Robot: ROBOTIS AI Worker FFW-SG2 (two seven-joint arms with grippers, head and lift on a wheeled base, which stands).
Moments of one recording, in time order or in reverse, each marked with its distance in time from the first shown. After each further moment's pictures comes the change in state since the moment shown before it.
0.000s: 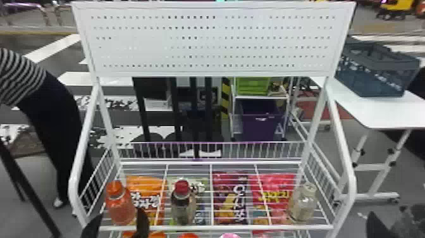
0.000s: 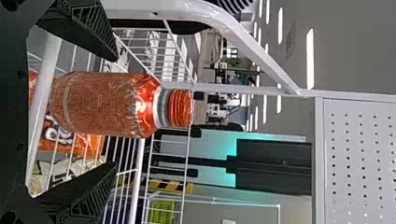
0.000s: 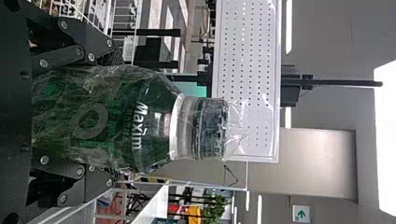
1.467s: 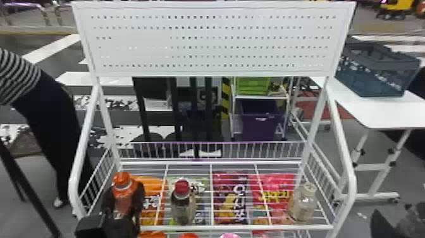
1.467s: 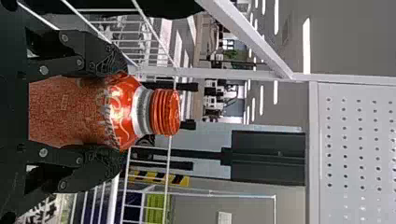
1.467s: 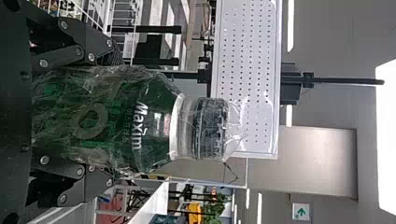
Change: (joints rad) left arm -0.087 0.009 0.004 -0.035 0.017 0.101 -0.023; right arm -0.003 0.000 -0.019 -0.017 -0.010 0.027 0.000
